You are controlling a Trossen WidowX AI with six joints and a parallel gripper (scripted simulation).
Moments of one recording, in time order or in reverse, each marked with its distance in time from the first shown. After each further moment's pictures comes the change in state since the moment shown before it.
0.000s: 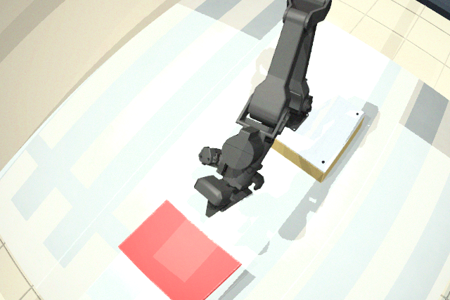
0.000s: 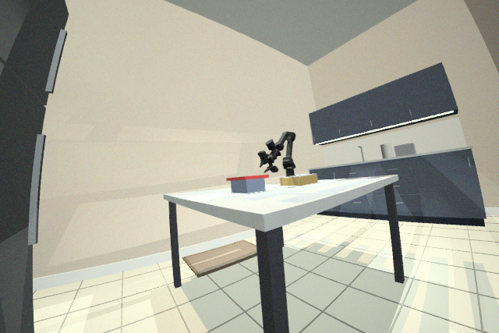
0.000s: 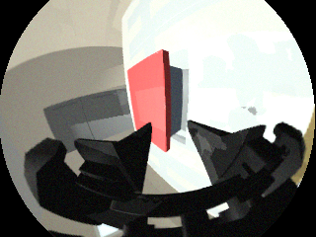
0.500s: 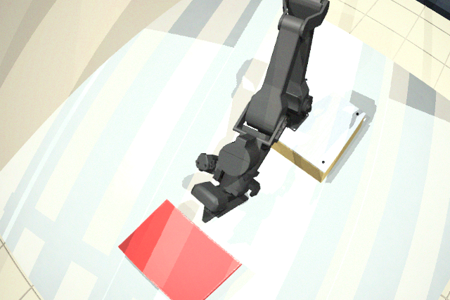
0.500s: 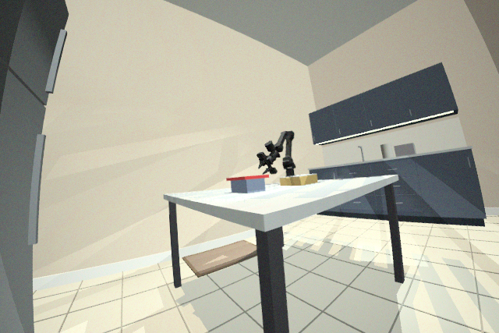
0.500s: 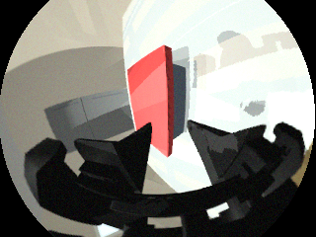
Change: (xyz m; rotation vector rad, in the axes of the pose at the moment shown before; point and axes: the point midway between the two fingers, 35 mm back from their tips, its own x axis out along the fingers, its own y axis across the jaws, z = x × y) arm 0.017 -0.001 0.000 0.003 -0.005 0.014
